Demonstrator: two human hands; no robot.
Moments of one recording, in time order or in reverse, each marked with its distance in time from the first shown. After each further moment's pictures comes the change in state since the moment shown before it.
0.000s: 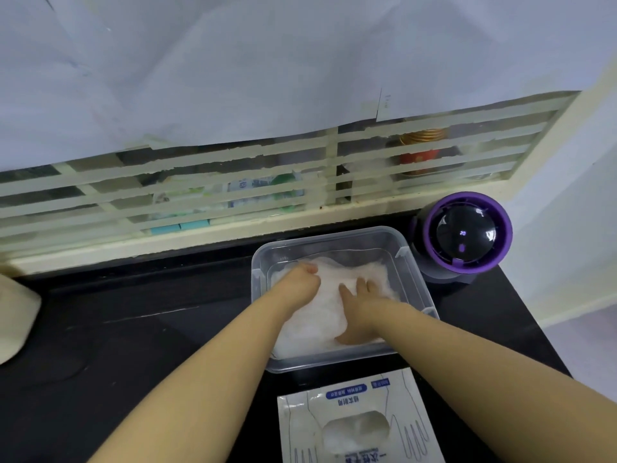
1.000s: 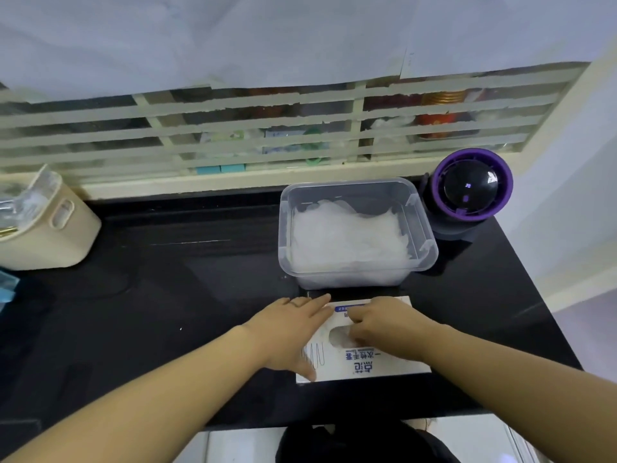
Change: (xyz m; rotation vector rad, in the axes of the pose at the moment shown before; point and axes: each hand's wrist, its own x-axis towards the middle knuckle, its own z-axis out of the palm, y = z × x) left_hand -0.151 -0.100 0.036 1.070 -0.223 0.515; right_hand -0.066 0.011 0.110 -0.452 0.477 -0.790
